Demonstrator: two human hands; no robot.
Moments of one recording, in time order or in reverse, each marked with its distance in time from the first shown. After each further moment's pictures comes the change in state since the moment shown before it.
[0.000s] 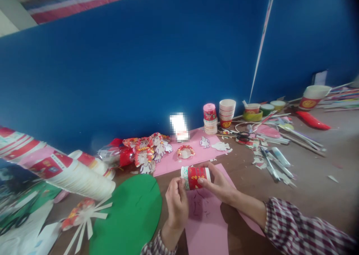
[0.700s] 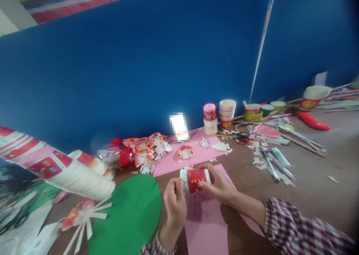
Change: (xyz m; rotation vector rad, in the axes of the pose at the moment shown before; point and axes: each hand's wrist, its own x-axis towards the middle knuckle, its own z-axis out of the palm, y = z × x) left_hand 0.003 0.005 -0.003 -0.061 0.053 -0.099; right_hand -0.001 0.001 -0.002 -0.114 -0.040 -0.076
